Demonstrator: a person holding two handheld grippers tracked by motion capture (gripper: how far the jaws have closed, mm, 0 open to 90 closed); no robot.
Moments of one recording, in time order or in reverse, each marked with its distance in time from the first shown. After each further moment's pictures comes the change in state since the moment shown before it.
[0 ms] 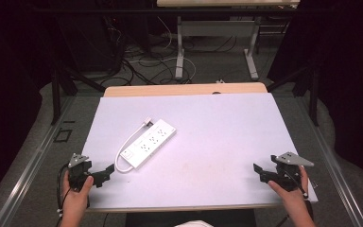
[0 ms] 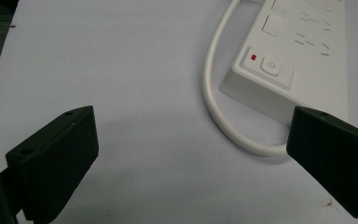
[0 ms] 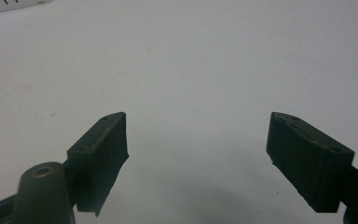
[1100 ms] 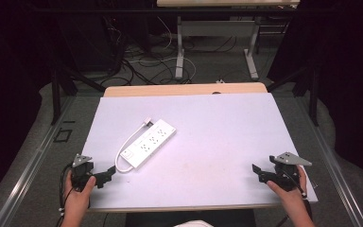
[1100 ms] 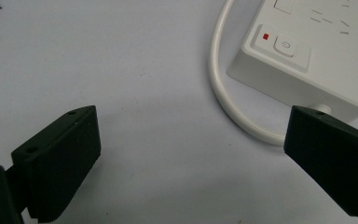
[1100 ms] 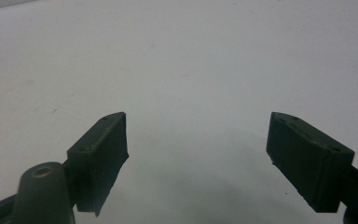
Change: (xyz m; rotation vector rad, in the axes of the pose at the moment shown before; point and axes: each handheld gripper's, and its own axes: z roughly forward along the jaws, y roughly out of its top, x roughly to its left) left arm 0.000 -0.003 0.009 0.039 0.005 0.017; right arm 0.001 -0.002 0.004 0.018 0.019 0.002
